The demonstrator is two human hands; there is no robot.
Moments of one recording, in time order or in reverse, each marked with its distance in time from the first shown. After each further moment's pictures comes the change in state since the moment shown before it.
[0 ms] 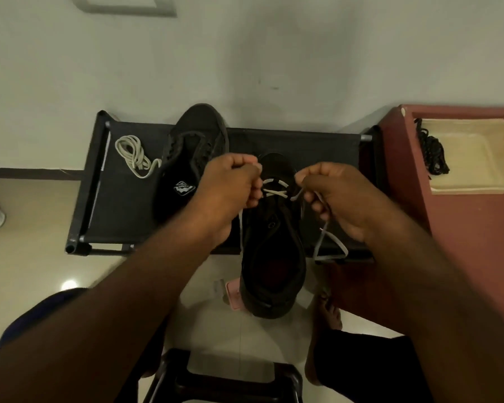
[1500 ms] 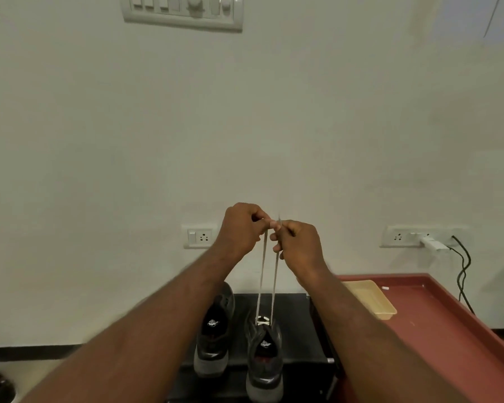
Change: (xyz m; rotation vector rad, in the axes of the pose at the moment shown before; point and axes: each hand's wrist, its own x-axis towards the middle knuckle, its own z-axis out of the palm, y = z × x) left_hand -0.224 0.196 -0.032 0.432 0.107 1.001; right_hand -0.244 -0.170 0.033 -0.058 0.548 -0.784
